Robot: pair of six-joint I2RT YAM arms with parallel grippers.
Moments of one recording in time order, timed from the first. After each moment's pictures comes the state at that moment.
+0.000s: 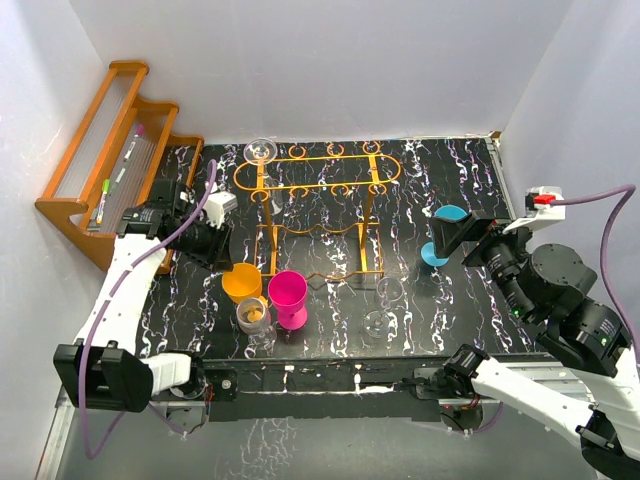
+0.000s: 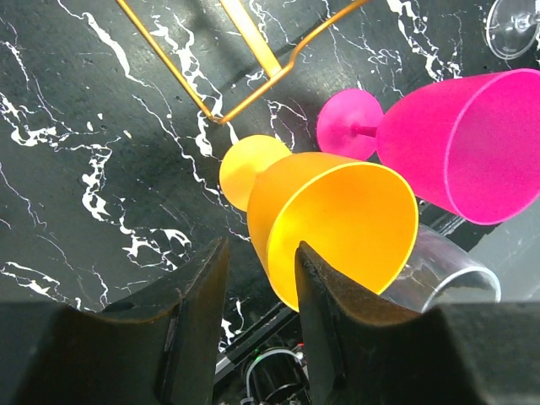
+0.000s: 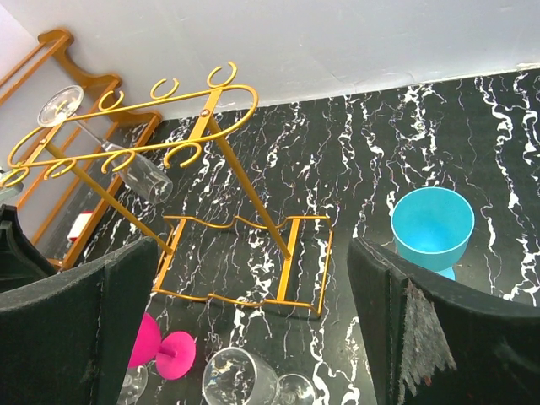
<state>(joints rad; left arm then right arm) -0.08 1.21 1.19 -1.17 0.51 0.38 0.79 0.59 1.22 -0.71 0.55 0.38</state>
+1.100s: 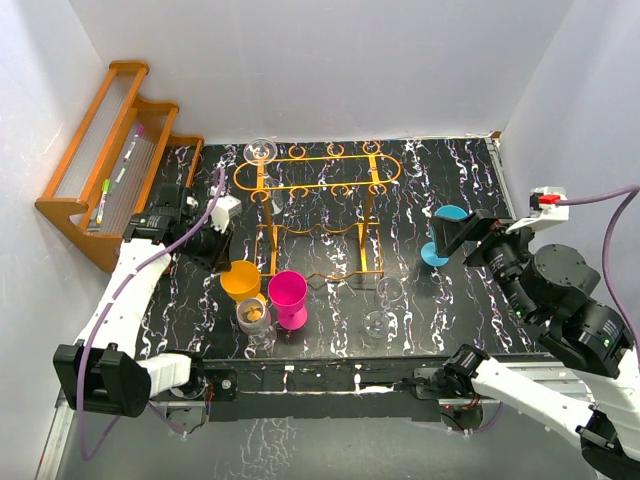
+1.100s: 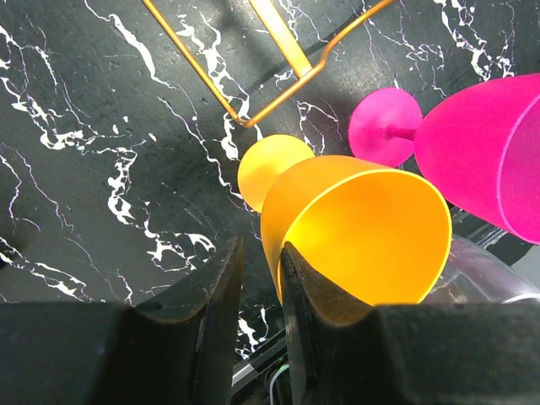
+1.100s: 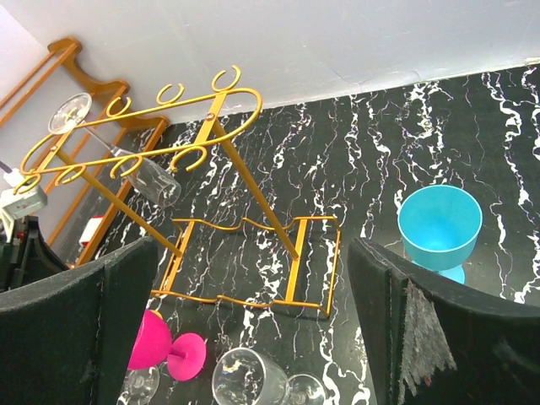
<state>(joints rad) -0.11 1.19 1.11 -1.07 0.43 0.38 0.79 0.60 1.23 -0.72 0.55 0.41</state>
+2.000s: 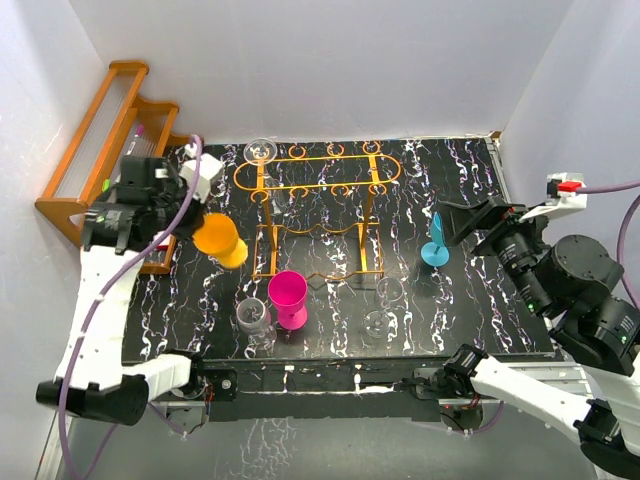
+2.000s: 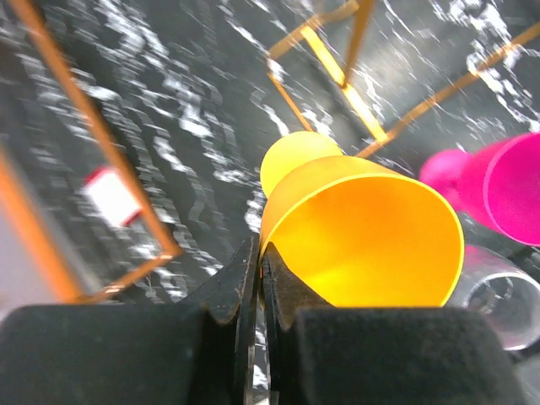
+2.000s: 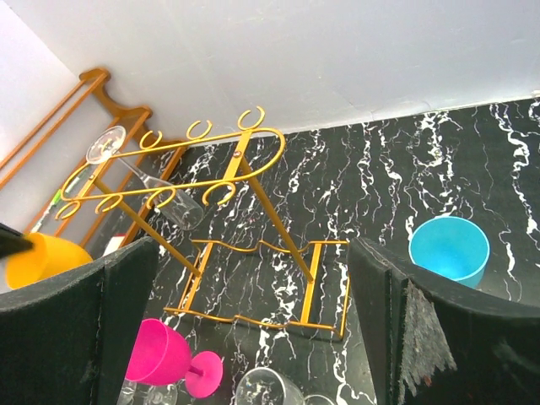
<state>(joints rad) -0.15 1.17 1.46 -1.19 0.26 0.43 0.79 0.66 1.36 -0.73 0.55 0.39</state>
